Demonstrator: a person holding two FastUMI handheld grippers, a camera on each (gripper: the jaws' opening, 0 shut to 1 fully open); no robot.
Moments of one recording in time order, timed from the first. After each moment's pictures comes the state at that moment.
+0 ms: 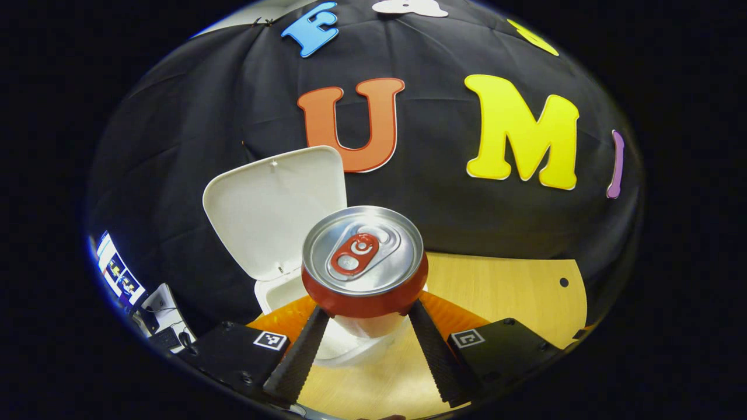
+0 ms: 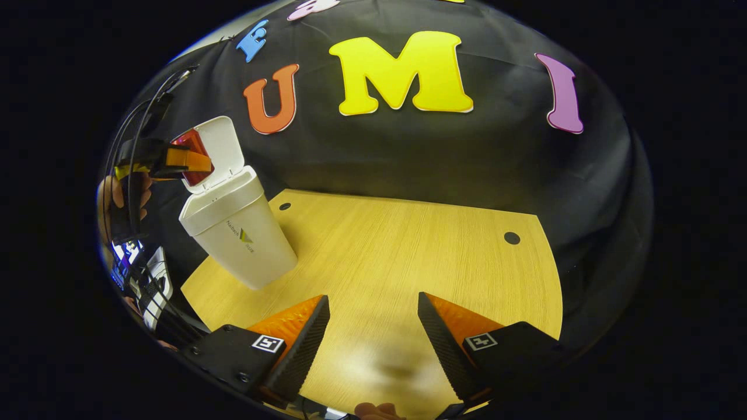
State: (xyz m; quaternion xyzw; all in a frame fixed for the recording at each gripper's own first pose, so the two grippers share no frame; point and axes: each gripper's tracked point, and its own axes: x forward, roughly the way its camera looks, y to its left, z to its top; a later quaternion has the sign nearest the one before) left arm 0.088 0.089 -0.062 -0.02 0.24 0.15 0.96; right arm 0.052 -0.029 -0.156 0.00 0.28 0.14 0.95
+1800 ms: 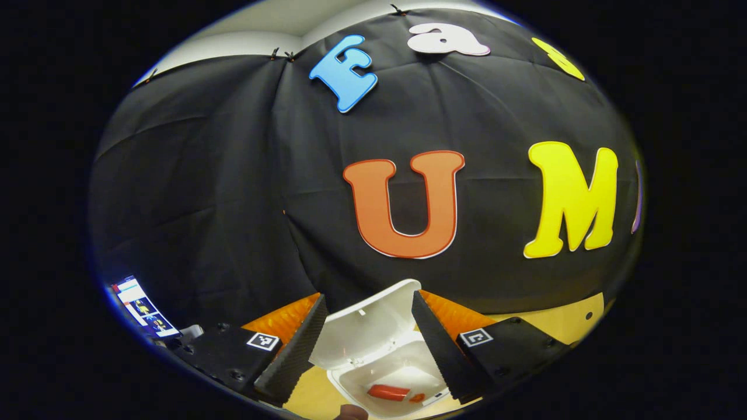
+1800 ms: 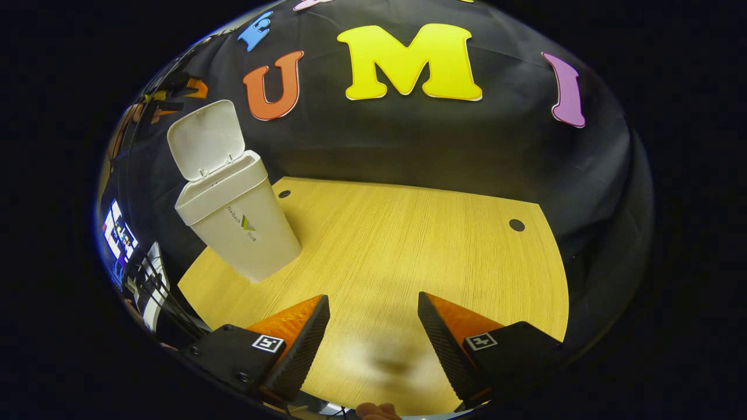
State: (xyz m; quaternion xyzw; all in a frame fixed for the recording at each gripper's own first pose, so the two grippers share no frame) left arm 0.140 0.201 0.109 0.05 0.09 0.24 0.97; right arm 0.039 0.000 -0.175 -0.01 0.31 0.12 0.94
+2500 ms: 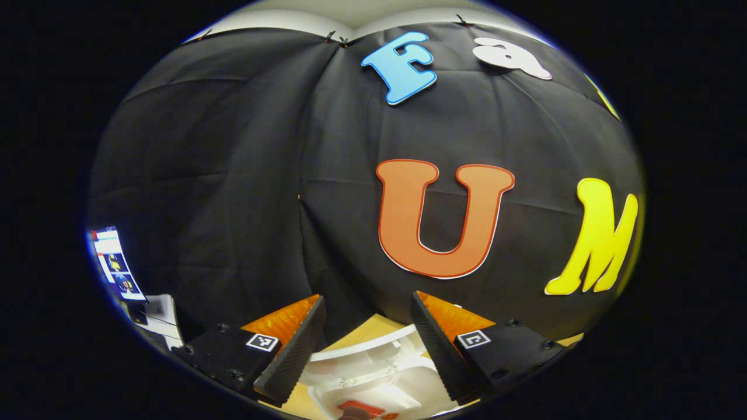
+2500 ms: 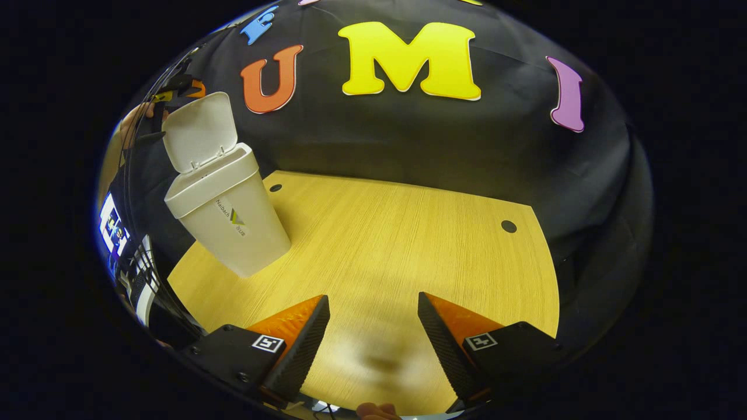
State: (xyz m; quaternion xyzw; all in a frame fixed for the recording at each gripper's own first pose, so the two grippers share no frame) left arm 0.170 0.243 0.072 -0.09 0.06 0.26 0.96; right arm 0.043 -0.010 -0.179 -0.03 0.32 0.11 0.94
